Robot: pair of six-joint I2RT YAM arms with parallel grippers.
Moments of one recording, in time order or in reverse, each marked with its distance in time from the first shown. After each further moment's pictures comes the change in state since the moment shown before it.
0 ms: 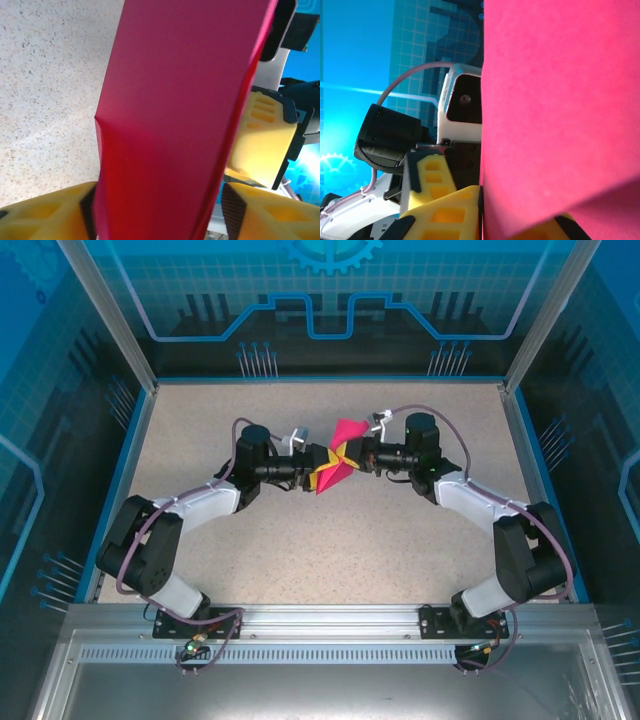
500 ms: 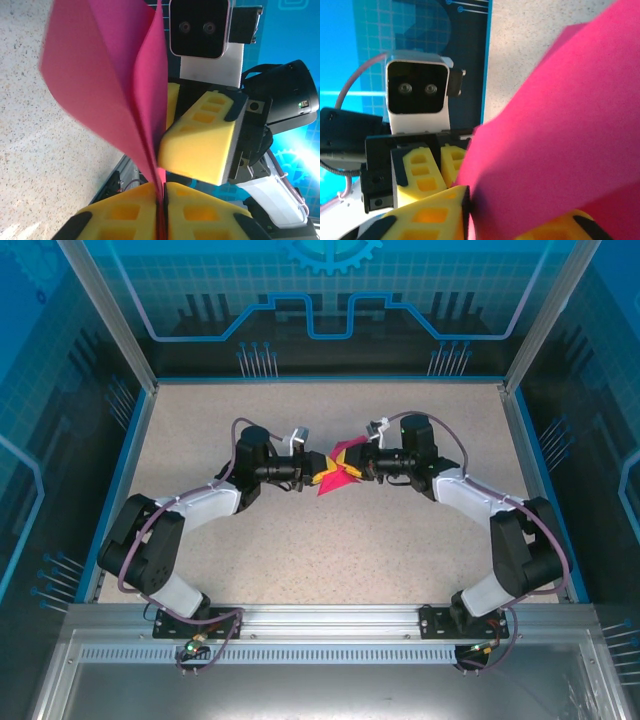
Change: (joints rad) left arm 0.000 0.007 -0.012 0.032 0.006 -0.003; right arm -0.008 0.031 0.029 -0.205 0.001 -0.075
